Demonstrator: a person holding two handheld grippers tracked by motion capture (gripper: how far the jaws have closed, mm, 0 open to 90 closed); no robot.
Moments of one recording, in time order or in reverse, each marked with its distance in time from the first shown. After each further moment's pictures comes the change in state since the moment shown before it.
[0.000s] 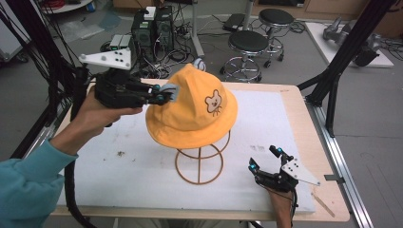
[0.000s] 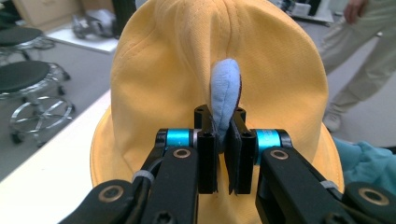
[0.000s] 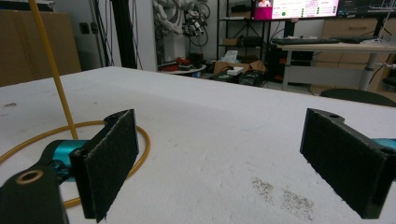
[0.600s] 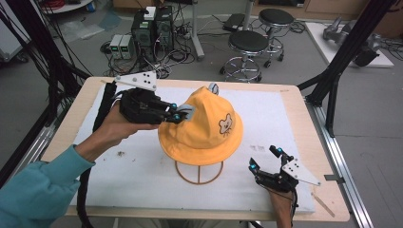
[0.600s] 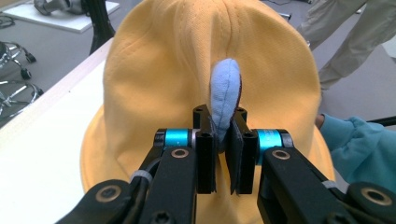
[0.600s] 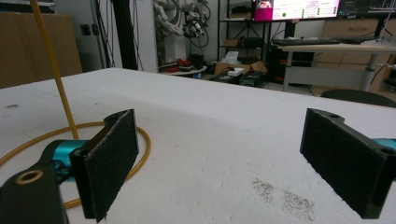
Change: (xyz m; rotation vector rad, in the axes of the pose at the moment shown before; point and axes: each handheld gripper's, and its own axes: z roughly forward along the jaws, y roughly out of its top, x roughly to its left) left arm -0.002 -0.027 0.037 0.069 -0.063 -0.008; right arm 0.000 0.000 -0.001 0.002 0.004 0.006
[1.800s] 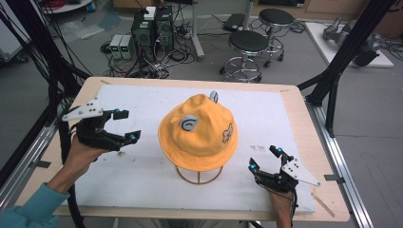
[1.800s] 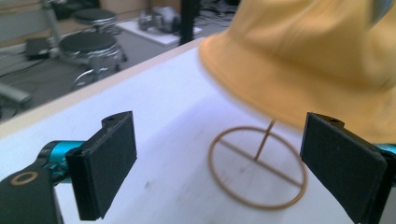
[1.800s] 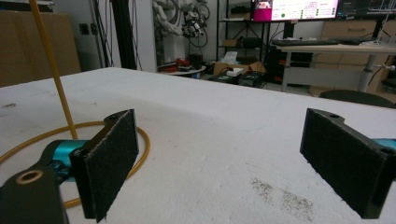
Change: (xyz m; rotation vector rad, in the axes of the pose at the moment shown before) left arm 0.016 -0.138 -0.065 -0.172 0.340 -0.154; right arm 0.001 0.000 0.000 0.002 -0.002 -0.007
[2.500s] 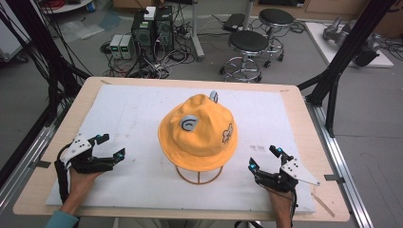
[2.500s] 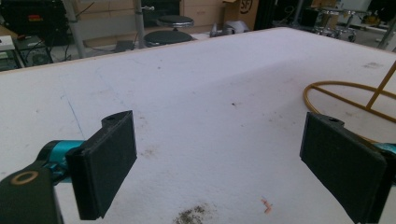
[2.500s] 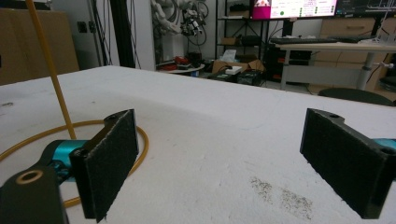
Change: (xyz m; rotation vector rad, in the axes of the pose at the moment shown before) left arm 0.029 -0.134 -0.009 -0.105 0.281 -0.027; right arm 0.000 0.000 0.001 0.001 -0.009 -0.011
